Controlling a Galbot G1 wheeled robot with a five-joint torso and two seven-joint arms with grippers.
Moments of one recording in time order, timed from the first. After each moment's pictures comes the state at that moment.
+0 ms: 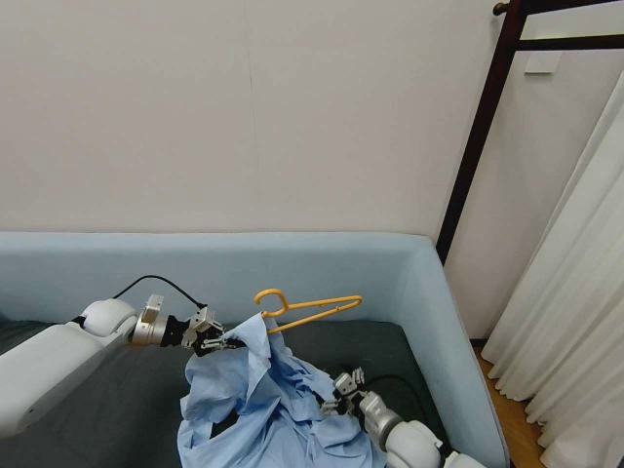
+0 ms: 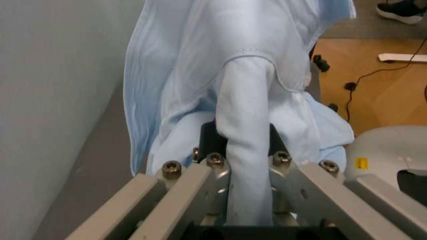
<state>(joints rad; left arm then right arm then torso) 0.23 -0.64 0.50 -1.14 -0.77 -0.17 1.16 -0.73 1.07 -0.28 1.44 0.63 -0.34 0.16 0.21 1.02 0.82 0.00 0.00</state>
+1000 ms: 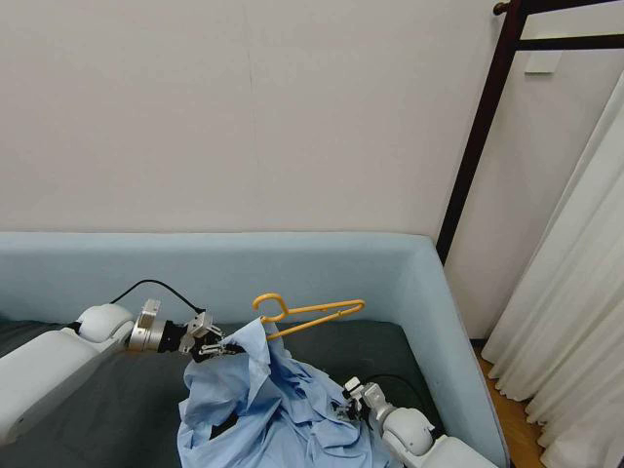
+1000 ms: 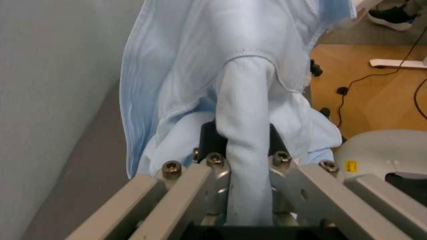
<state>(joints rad) 0.27 -0.60 0.48 -1.19 -0.79 -0.17 1.17 -0.71 1.11 -0.37 1.25 0.42 -0.35 0.04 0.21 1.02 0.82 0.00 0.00</state>
